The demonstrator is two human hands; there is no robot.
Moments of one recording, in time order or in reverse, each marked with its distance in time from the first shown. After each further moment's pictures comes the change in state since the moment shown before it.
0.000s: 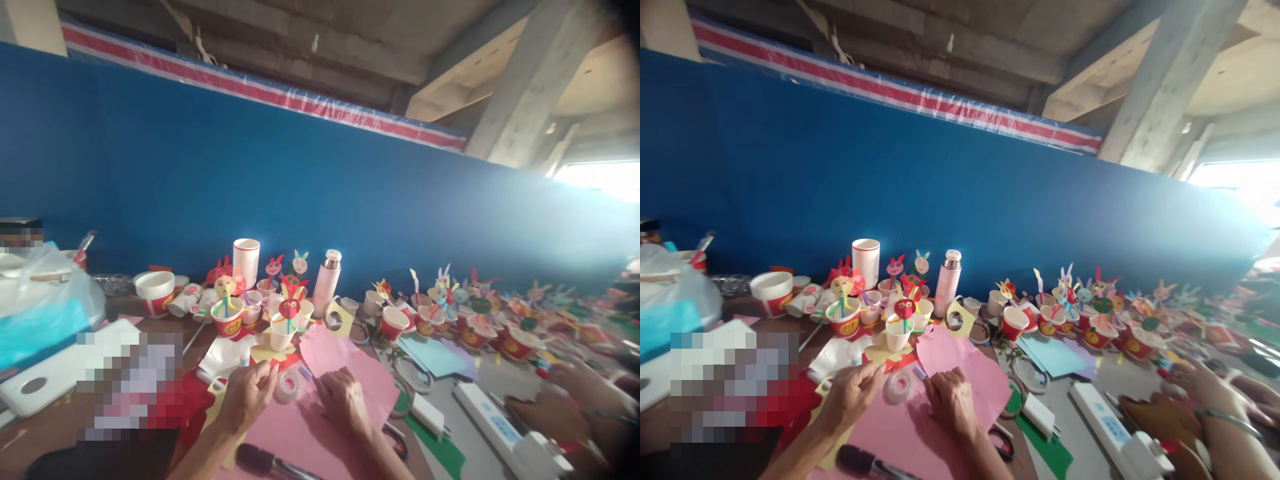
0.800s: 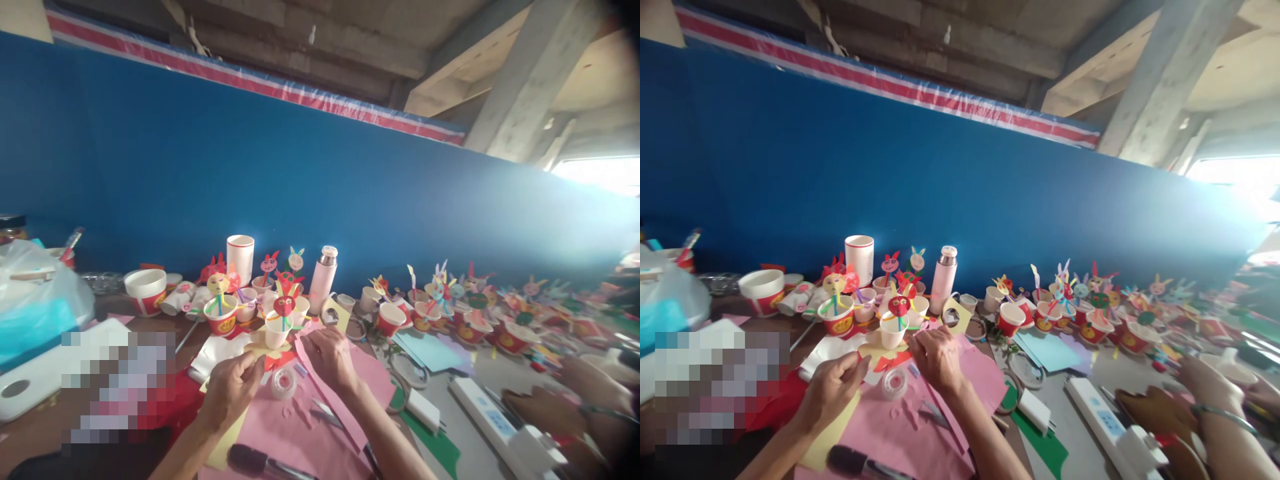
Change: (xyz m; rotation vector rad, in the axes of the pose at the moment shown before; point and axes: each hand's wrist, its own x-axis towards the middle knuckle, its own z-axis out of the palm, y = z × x) left_hand 0.006 -0.006 -0.014 -0.029 -0.007 -0.132; right_hand 0.080 -0.004 -0.034 0.154 0.139 0.019
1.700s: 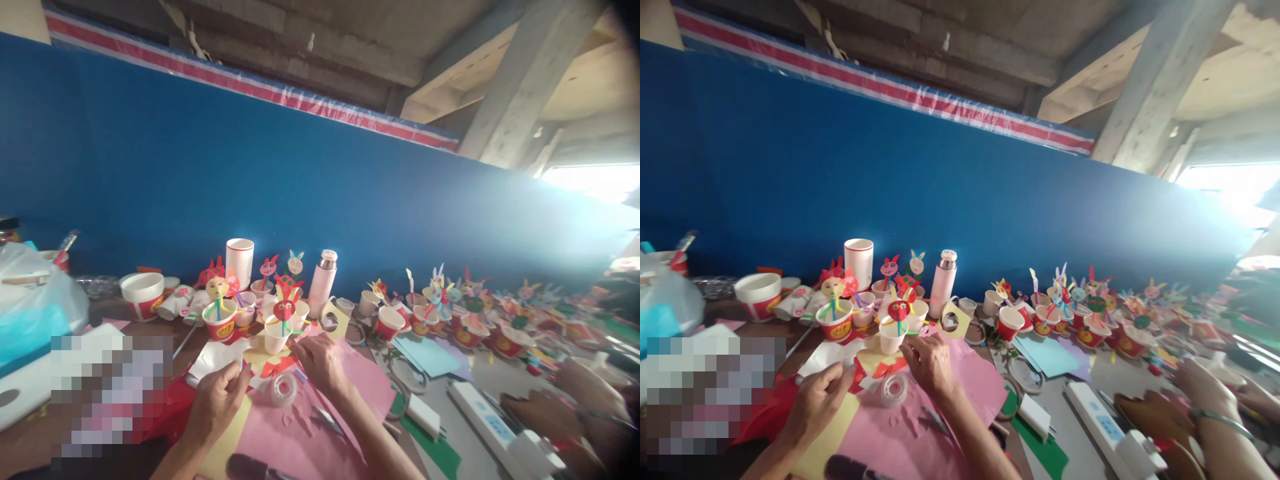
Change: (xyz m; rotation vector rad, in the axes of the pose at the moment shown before) left_hand -0.010 -0.017 -0.002 -0.077 0.075 -0.118; right_hand -0.003 -0.002 0.024 0.013 -0.049 0.024
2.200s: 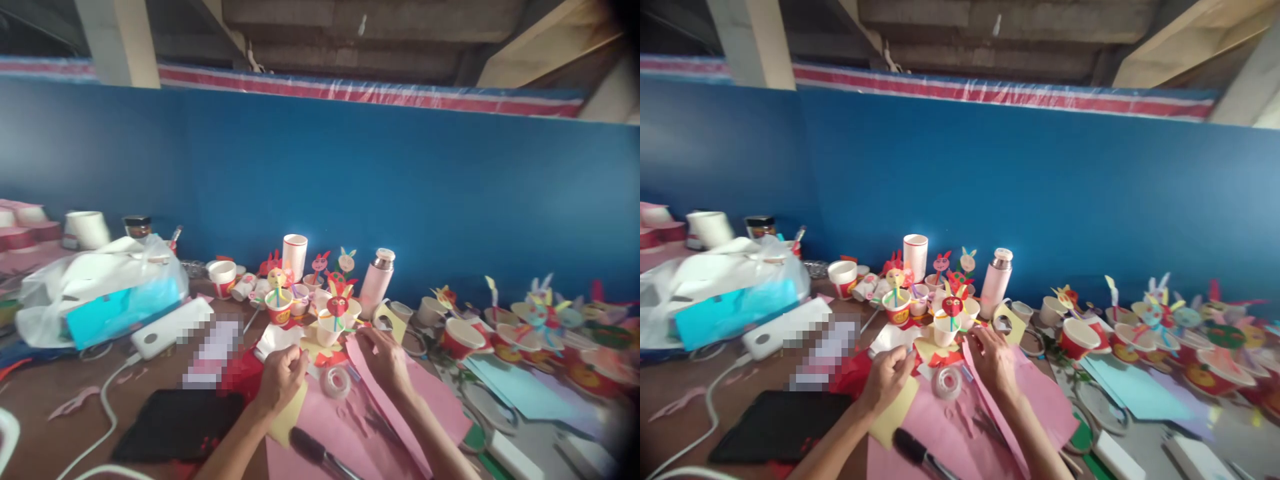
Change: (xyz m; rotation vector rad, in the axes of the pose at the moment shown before) left_hand -0.001 0.008 -0.003 -0.006 -0.062 -0.089; right_hand 0.002 0.011 -0.005 0.087 0.055 0.122
